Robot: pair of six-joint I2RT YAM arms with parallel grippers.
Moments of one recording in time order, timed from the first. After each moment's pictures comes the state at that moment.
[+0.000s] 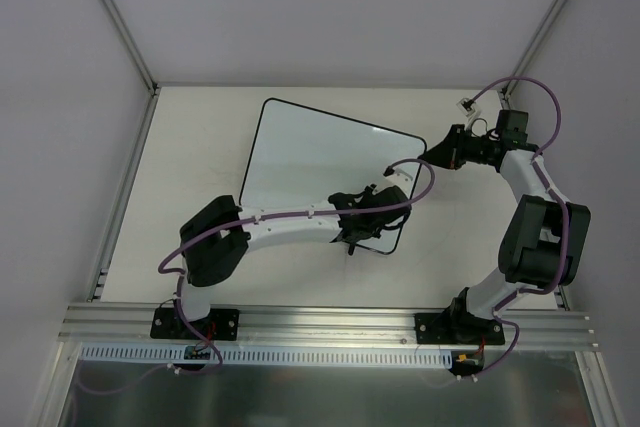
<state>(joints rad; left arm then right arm) -1.18 1.93 1.46 -0.44 -0.48 -0.37 -0.18 1.62 1.14 -0.43 -1.13 -0.17</state>
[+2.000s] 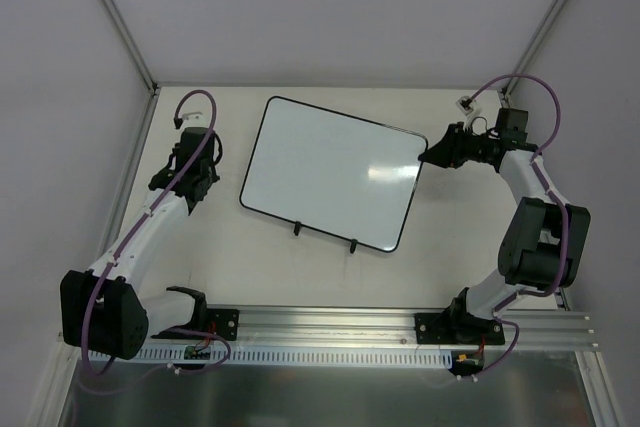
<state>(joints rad) -0.21 1.18 0.90 -0.46 -0.47 -0.24 -0.18 1.61 1.14 -0.41 -1.06 -0.21</state>
